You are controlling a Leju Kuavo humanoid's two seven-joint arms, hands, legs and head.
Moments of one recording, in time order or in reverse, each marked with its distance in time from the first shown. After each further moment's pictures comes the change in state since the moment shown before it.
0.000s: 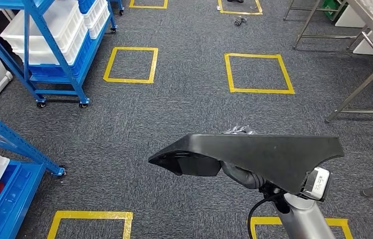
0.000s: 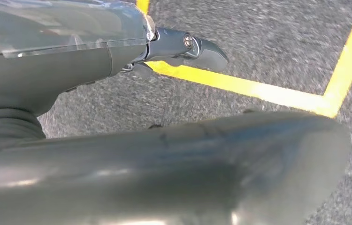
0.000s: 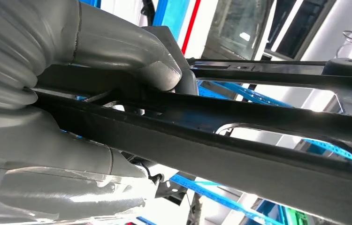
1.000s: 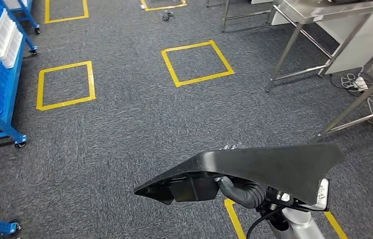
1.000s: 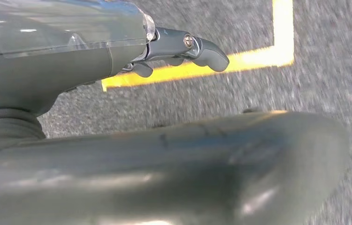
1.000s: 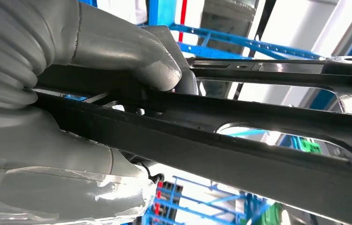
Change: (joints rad) left arm 0.006 -0.012 0.002 0.000 -0.022 -0.003 -0.001; right arm 0.090 0.001 0.051 -0.056 -0.122 0.039 0.045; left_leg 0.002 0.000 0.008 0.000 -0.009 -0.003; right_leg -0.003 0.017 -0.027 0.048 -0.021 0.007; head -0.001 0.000
